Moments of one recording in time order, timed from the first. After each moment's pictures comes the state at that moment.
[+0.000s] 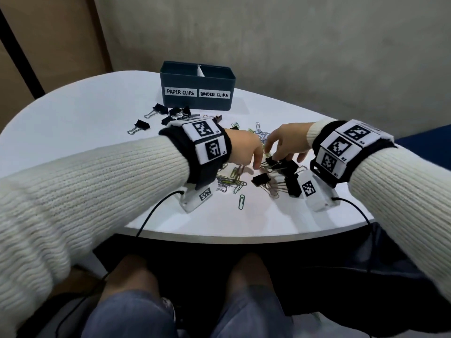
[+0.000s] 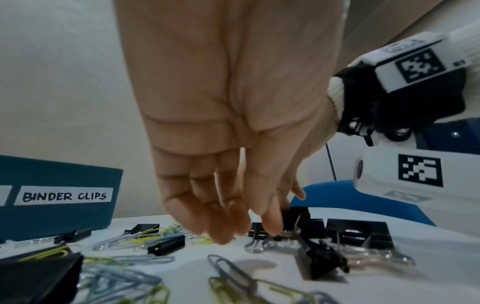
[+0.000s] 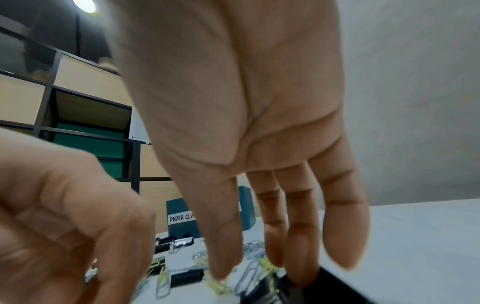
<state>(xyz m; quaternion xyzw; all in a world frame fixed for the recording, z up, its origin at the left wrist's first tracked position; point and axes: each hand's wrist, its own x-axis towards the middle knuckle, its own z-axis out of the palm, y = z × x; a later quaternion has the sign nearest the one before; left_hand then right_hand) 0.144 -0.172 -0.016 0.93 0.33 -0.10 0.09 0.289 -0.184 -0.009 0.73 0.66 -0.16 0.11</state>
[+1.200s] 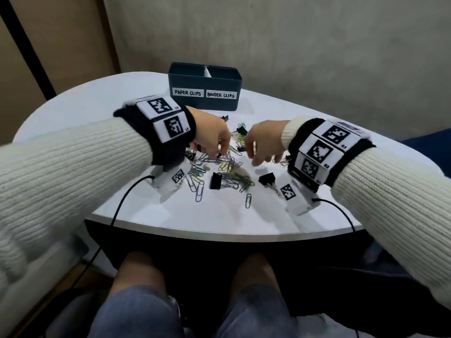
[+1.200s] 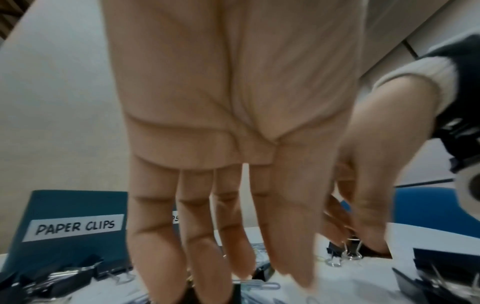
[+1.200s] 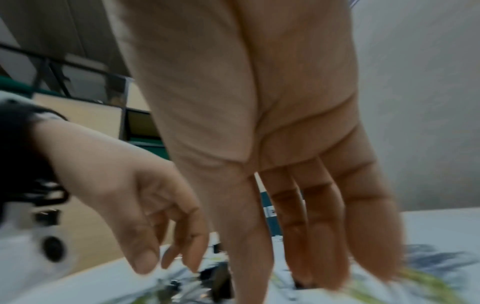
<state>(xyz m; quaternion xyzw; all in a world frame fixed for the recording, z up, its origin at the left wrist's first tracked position) 0.084 -0.139 0.001 0.89 0.41 -0.15 0.13 0.227 -0.184 0.001 0.66 0.73 -0.10 0.16</state>
